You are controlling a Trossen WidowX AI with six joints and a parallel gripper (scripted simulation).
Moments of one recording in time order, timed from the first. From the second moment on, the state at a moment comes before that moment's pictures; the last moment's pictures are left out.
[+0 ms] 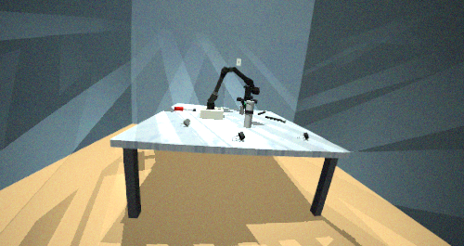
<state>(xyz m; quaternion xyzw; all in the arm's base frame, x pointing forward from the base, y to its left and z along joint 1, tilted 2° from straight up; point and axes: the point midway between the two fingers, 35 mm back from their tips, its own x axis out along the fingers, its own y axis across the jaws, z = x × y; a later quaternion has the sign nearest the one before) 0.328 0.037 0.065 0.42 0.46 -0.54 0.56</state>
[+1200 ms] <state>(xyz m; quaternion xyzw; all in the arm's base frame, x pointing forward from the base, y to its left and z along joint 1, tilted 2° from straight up) 0.330 0.016 0.065 0.42 0.46 -0.54 0.56</state>
